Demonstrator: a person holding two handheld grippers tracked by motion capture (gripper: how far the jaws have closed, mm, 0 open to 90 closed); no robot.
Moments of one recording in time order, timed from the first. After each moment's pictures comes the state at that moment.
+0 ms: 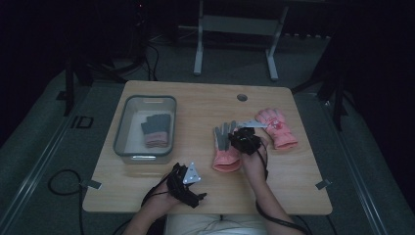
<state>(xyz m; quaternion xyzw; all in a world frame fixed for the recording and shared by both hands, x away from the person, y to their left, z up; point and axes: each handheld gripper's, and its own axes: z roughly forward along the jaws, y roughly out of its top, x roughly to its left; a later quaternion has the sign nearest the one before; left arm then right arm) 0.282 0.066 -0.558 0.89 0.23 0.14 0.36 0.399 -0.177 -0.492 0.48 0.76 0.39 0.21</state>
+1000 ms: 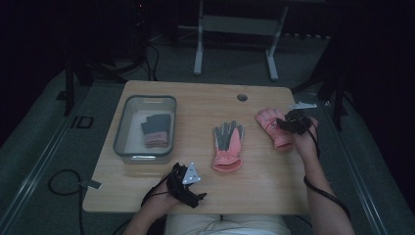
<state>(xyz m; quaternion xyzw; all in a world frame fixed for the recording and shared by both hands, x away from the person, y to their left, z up) 0.281 0.066 -0.557 0.89 0.22 0.15 0.36 0.483 -0.336 -0.483 0.49 0.77 0.31 0.27</state>
